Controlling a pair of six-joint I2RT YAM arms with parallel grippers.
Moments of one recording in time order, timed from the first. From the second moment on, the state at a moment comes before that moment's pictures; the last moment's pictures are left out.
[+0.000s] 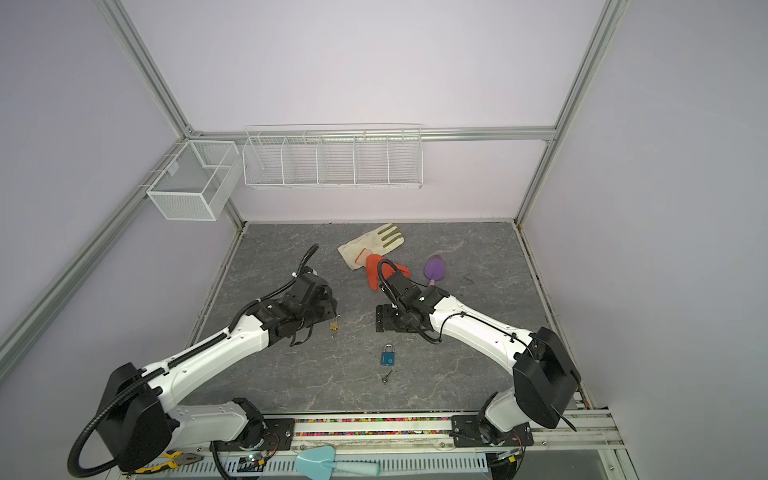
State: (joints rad) left arm -0.71 1.24 0.88 -0.49 -0.22 -0.79; right arm 0.82 1.52 1.11 -0.72 -0.05 0.77
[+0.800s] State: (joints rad) left arm -0.71 0.88 0.72 -0.42 -0.29 -0.71; right arm 0.87 1.77 1.11 -0.60 0.04 1.30
